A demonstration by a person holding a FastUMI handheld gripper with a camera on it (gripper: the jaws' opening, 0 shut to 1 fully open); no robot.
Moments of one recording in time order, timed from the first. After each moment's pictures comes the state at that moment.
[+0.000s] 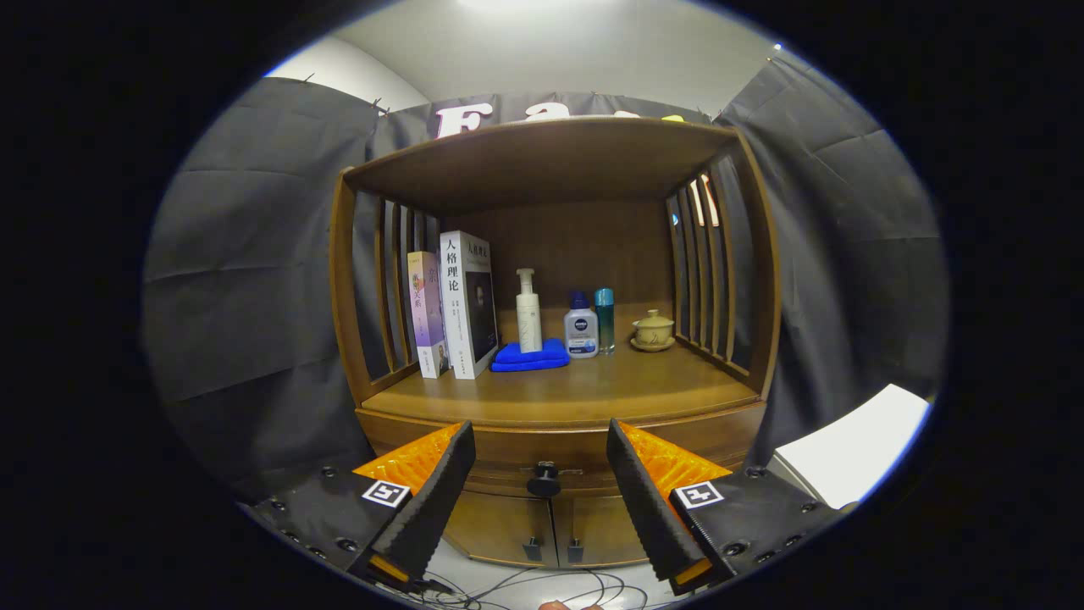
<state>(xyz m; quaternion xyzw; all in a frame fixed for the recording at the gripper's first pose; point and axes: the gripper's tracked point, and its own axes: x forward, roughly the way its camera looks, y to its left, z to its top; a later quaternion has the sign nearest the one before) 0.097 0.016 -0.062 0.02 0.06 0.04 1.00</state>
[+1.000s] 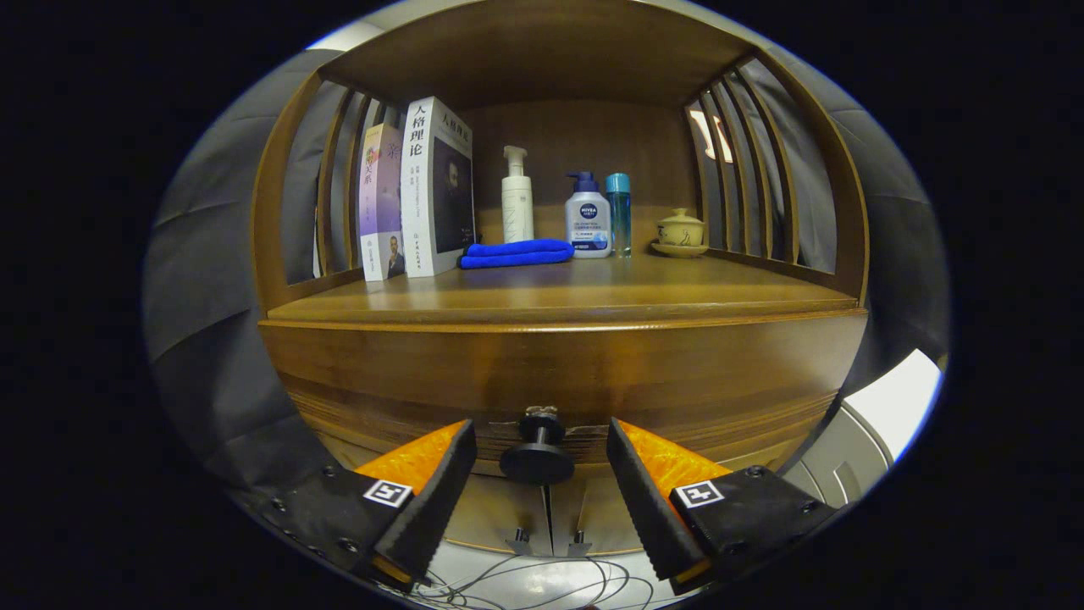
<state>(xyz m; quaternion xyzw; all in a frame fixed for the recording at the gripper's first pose) 0.190 0.022 -0.201 0.00 0.15 0.02 0.99</state>
